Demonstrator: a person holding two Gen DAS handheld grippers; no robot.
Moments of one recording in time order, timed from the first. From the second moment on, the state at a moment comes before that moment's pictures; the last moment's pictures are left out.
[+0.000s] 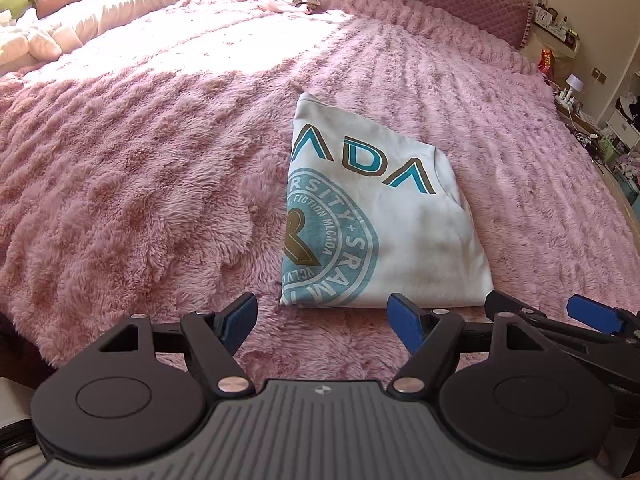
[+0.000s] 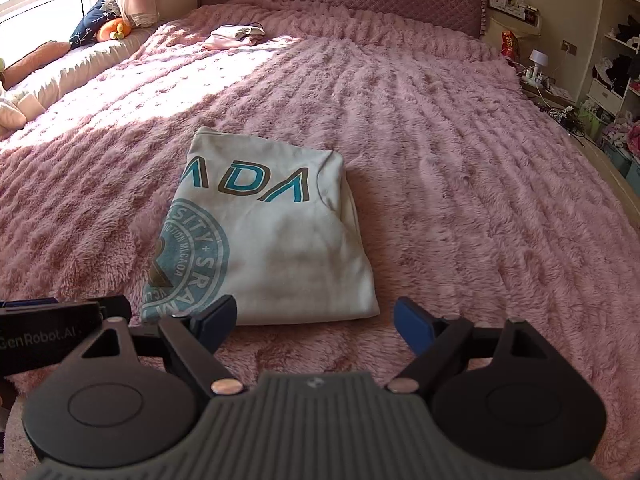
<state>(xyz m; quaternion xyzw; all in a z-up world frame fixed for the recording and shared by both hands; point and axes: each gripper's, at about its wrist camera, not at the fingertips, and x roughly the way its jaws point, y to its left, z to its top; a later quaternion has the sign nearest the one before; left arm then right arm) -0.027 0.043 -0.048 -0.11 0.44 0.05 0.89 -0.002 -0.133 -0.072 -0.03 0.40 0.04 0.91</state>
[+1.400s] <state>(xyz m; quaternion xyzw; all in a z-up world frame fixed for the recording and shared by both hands) -0.016 0.030 -0.050 -0.07 0.48 0.05 0.87 0.003 -0.133 -0.080 -0.03 0.45 0.00 0.89</state>
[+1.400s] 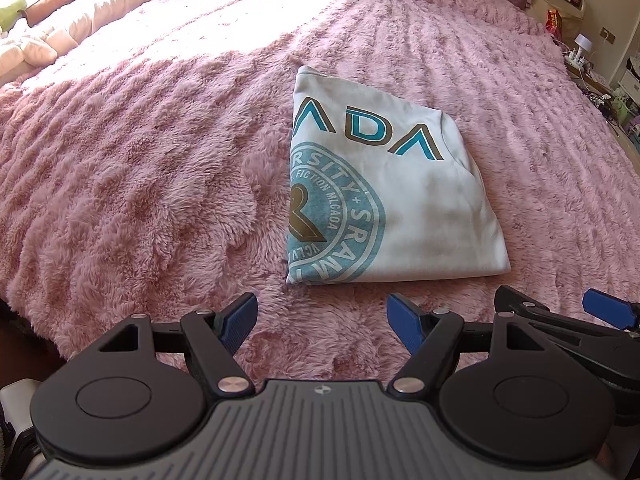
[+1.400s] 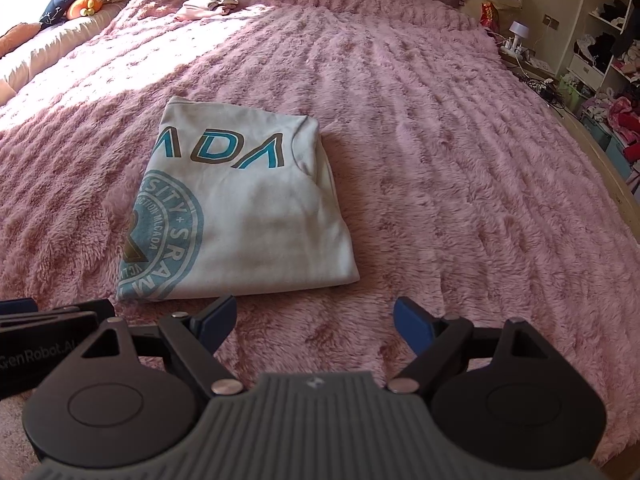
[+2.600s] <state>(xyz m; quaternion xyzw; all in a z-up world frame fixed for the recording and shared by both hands) -0.006 0.031 -0.047 -0.05 0.49 0.06 0.87 0.010 -0.131 -0.077 -0.04 0.45 0.00 0.89</state>
